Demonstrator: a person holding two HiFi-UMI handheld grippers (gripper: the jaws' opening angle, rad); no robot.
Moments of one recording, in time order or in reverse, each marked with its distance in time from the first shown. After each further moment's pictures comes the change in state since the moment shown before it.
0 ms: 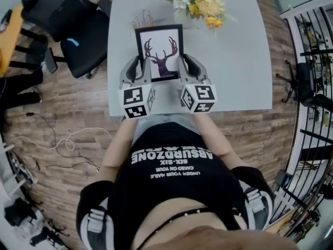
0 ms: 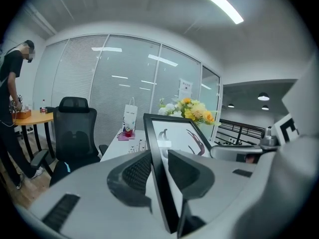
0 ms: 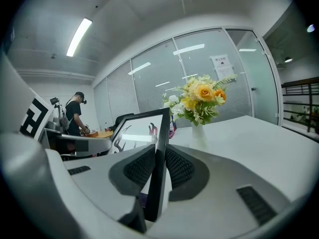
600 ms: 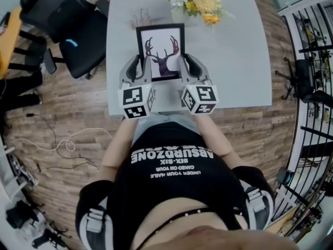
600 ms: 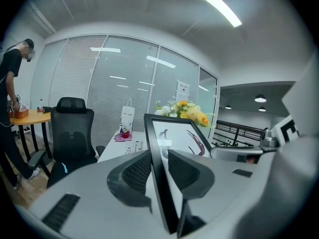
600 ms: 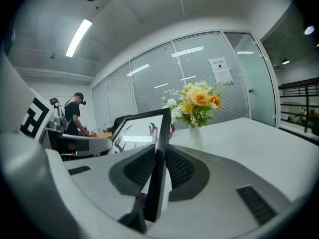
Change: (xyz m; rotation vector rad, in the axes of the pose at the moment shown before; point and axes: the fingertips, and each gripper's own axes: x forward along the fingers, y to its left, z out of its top) left arm -0.008 -0.011 0.006 0.003 -0.020 -0.031; right arm -0.017 0.000 0.004 0.002 -0.018 -0.022
